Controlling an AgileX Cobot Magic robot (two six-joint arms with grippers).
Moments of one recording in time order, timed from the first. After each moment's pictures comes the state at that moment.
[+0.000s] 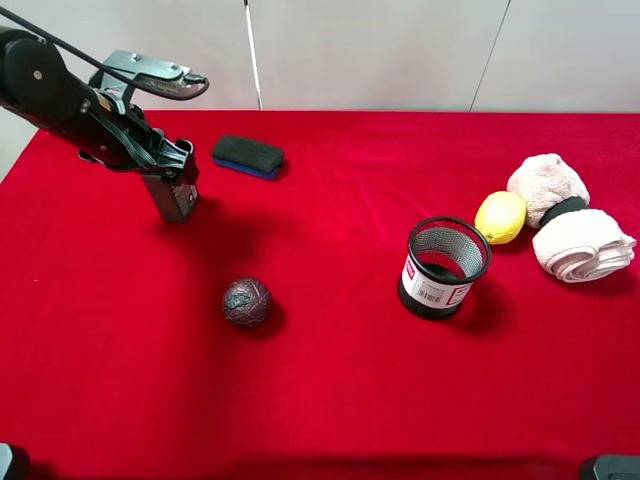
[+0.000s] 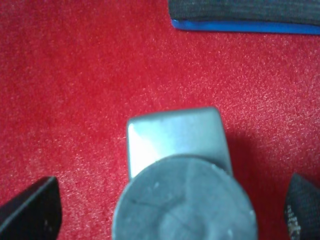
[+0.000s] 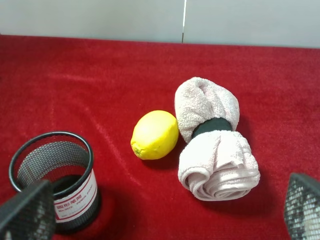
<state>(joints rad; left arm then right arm) -0.28 1.76 -0.87 0.03 0.09 0.03 -0.16 -0.01 -0.50 0.26 1.03 -0.21</state>
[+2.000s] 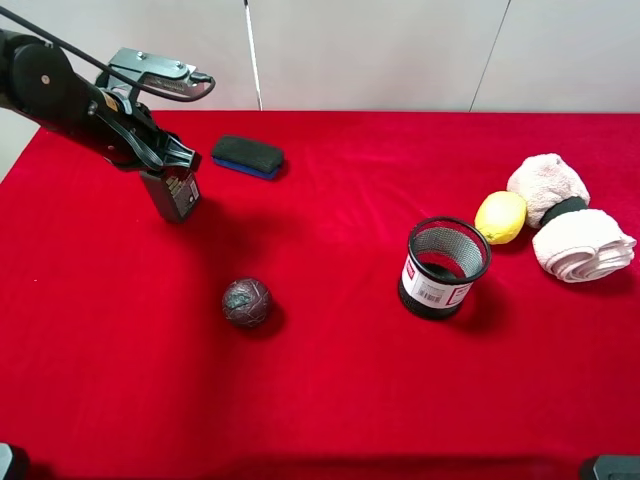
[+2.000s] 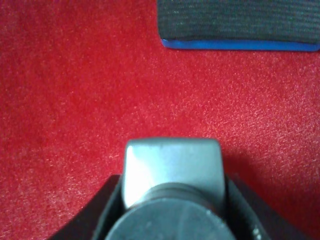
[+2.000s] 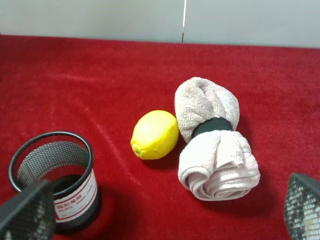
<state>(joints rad) -0.29 1.77 -0.87 0.03 0.05 0.03 -0.16 -0.01 -0.50 0.26 1.03 -0.21</state>
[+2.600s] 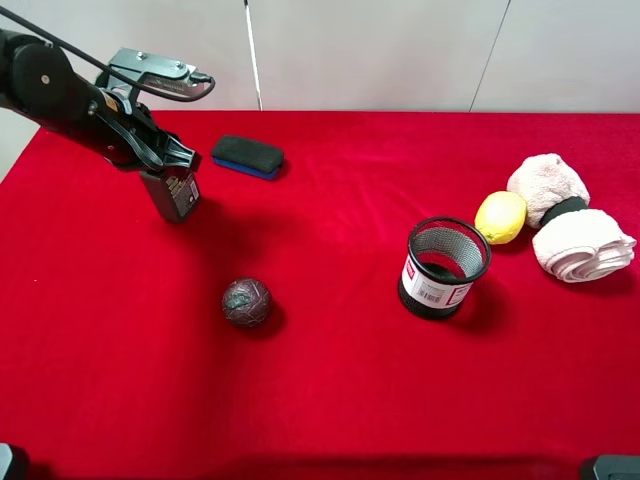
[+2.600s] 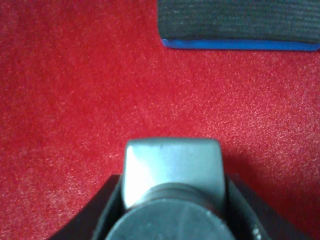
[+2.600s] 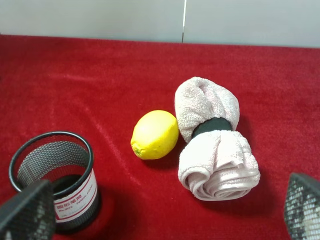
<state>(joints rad) -0.29 1.77 -0.87 0.03 0.05 0.03 -0.16 -0.01 -0.50 0.26 1.03 -0.21</state>
